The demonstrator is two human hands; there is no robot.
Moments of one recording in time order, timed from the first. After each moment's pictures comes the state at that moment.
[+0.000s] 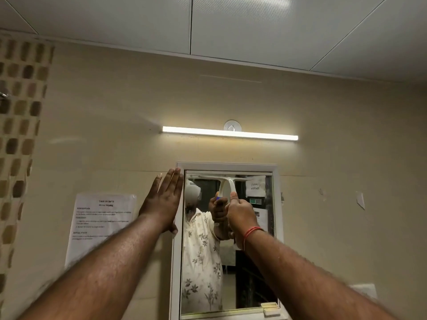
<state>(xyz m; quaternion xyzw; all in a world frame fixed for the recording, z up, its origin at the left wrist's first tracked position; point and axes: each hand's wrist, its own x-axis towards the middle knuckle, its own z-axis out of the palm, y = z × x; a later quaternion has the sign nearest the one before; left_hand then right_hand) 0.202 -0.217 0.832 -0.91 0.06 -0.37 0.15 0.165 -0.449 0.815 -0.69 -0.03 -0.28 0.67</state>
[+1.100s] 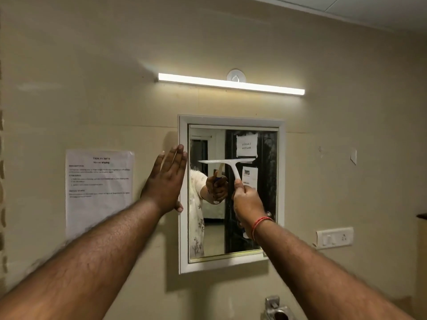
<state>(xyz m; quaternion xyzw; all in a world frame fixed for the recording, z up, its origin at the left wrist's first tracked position) 0.220 -0.196 0.766 -0.88 0.14 -0.41 0.17 0.151 -0.432 0.732 -0.74 0.02 -0.28 0.61</state>
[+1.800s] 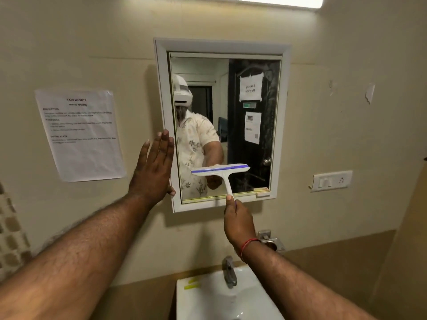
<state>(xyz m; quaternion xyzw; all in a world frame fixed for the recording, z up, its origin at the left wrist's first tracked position) 0.205 -0.206 0.646 -0.90 0.13 -0.38 0.15 0.126 -0.438 0.544 -0.77 0.09 -0.22 0.59</state>
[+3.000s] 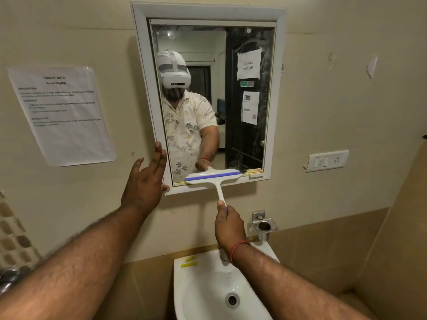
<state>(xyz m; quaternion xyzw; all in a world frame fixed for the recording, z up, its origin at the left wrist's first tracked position) 0.207 -0.202 0.567 -0.90 0.19 -0.38 0.04 0.117 -0.439 0.481 -0.79 0.15 -0.15 0.57</state>
